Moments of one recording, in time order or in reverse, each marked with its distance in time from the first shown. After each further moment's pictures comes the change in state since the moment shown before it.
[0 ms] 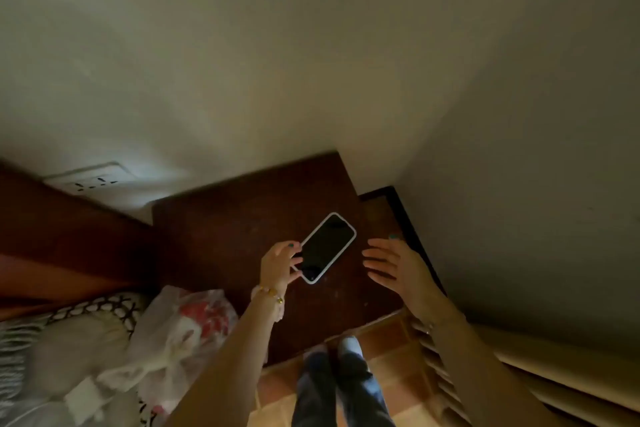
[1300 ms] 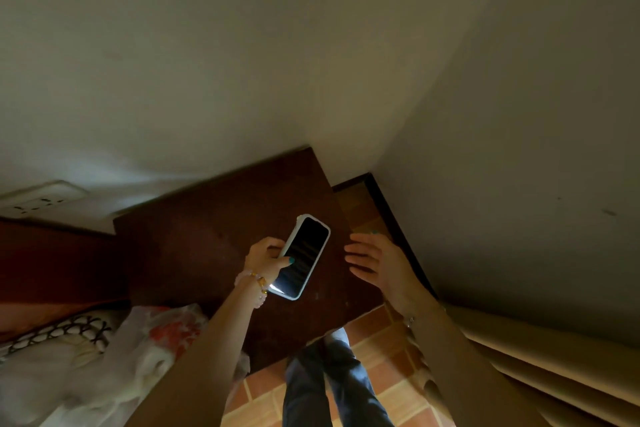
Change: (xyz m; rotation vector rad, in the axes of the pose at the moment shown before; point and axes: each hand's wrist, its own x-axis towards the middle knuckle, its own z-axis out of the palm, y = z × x) left_hand 0.042 0.009 0.012 0.696 -0.054 0.190; right_hand 0.016 -0.008 -0.006 0.031 0.045 0.044
